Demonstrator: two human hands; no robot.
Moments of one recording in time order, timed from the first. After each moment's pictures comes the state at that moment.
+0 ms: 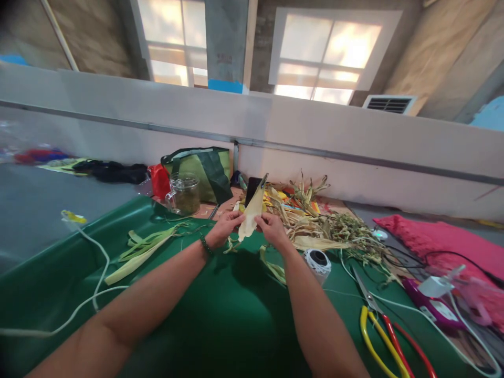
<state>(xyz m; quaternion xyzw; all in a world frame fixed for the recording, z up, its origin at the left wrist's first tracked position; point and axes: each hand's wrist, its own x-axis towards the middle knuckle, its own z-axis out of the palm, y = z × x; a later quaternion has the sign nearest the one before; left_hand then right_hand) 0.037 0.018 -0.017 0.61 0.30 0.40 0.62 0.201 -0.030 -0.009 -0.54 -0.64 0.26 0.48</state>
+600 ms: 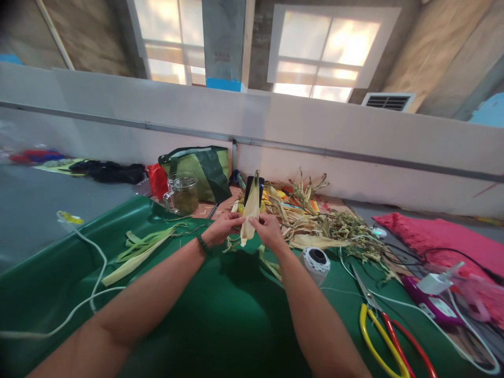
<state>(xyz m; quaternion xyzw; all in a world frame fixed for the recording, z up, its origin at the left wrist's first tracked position) 0.033 0.021 -0.018 0.53 0.30 0.36 0.70 0.191 -0.033 -0.016 -0.55 -0.62 0.23 0.51</state>
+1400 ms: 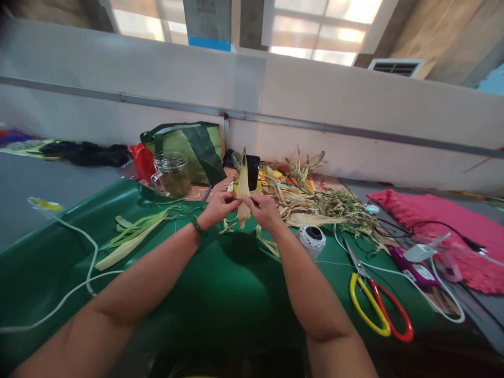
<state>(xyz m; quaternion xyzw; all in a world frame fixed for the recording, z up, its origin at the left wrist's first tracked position) 0.036 0.014 -0.007 0.68 0.31 0.41 0.51 0.188 -0.046 0.002 -0.58 -0.69 0.06 0.43</state>
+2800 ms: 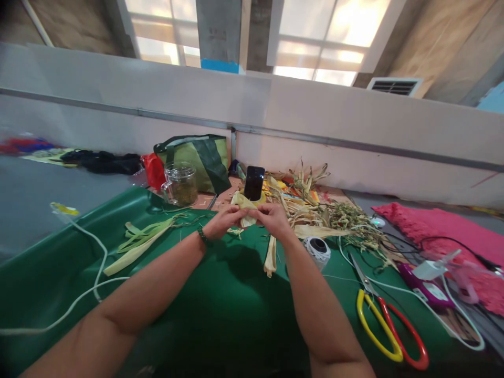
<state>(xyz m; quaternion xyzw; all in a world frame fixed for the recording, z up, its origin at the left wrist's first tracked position) 0.036 0.002 -0.003 0.61 0.30 0.34 0.65 0.188 -0.055 0.014 -0.55 -0.61 0.30 0.49</state>
